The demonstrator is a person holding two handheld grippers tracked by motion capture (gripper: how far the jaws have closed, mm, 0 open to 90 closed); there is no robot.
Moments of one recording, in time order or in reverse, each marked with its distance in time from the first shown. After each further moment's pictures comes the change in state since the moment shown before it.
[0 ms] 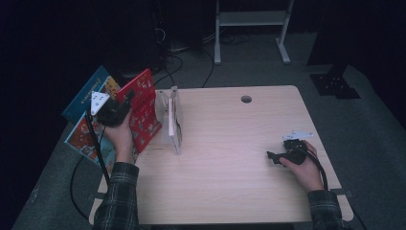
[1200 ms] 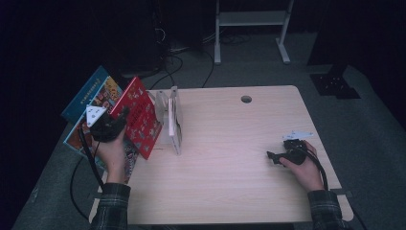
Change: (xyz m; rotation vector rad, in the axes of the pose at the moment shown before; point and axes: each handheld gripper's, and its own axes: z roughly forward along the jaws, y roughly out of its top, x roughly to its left) left arm -0.007 -0.007 -0.043 0.193 0.119 0.015; right arm 0.000 0.000 0.000 0.000 -0.001 -0.001
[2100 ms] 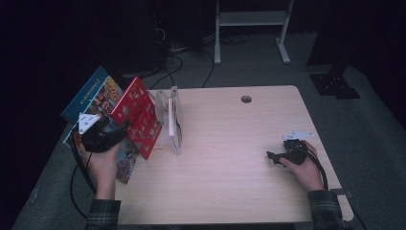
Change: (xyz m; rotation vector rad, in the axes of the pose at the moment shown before) left arm -0.009 0.004 -0.043 0.089 0.031 -0.008; right arm 0.000 0.000 0.000 0.000 0.001 0.001
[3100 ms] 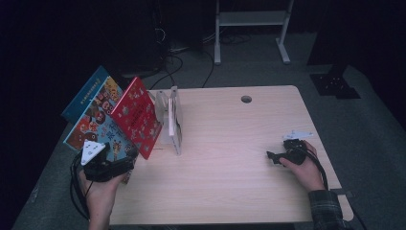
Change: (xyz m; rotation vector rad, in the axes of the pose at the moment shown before) left arm -0.019 -0.049 -0.046 0.098 -0.081 0.037; right arm 0.000 0.000 0.001 -0.001 -0.001 0.002
